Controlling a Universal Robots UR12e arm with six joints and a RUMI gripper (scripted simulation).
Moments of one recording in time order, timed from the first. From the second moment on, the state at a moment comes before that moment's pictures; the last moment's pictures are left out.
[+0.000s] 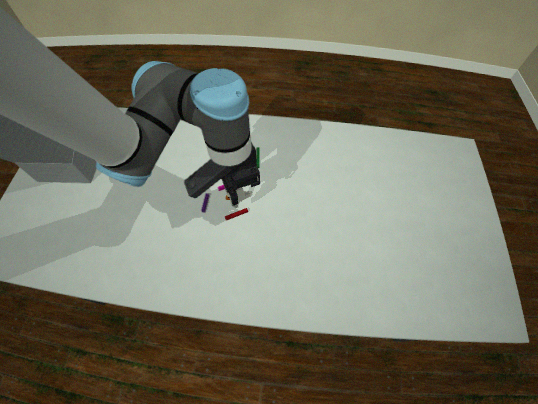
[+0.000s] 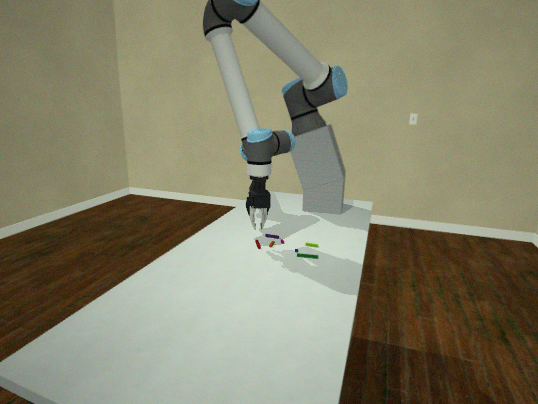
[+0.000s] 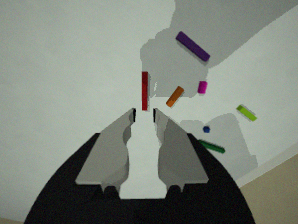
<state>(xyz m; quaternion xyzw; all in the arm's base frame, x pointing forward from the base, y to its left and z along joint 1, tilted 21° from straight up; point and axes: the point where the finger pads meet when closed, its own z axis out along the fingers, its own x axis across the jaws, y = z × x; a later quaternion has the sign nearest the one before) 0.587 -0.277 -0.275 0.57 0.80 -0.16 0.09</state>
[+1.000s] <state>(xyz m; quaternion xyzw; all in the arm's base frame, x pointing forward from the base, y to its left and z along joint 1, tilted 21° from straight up) 0.587 -0.284 -0.295 0.57 0.80 -0.16 0.09</state>
